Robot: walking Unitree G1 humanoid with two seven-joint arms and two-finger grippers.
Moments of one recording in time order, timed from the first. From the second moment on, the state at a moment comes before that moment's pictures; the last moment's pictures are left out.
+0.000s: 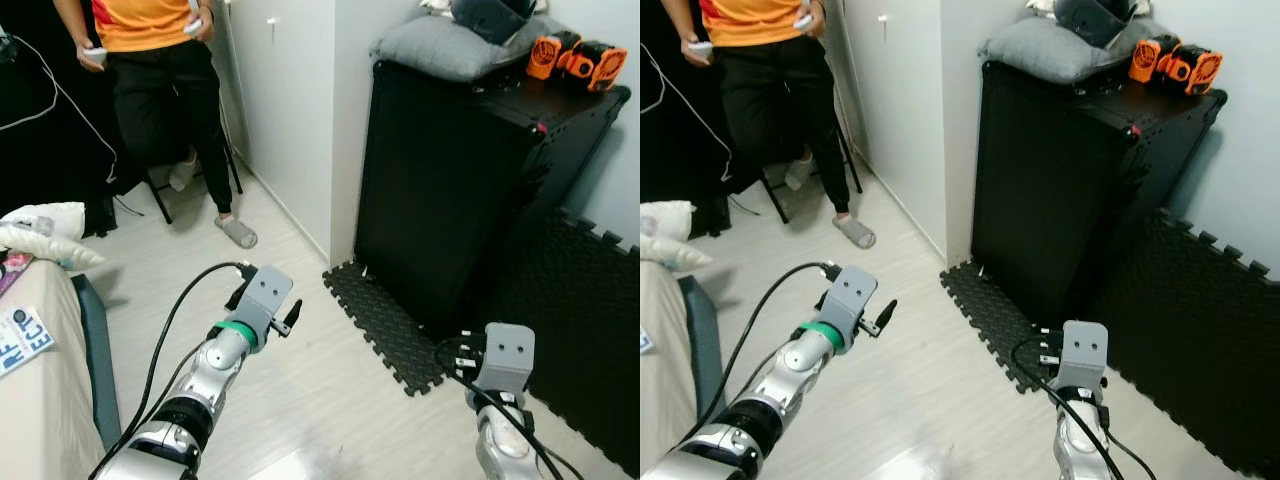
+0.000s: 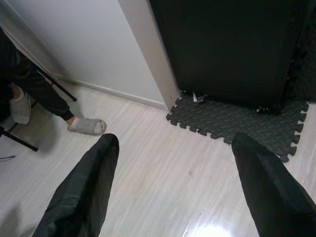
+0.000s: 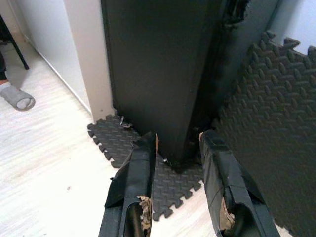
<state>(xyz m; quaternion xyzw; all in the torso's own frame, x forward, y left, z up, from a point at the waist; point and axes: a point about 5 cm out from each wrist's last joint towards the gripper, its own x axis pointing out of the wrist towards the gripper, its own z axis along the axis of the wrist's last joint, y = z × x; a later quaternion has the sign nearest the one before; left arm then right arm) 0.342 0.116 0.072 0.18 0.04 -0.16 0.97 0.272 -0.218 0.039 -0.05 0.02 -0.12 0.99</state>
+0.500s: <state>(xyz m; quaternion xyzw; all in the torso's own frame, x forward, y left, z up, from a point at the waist) 0.336 0.125 0.064 0.15 0.05 -0.13 0.98 0.295 -0.193 0.063 -0.03 -0.03 -0.07 1.00</state>
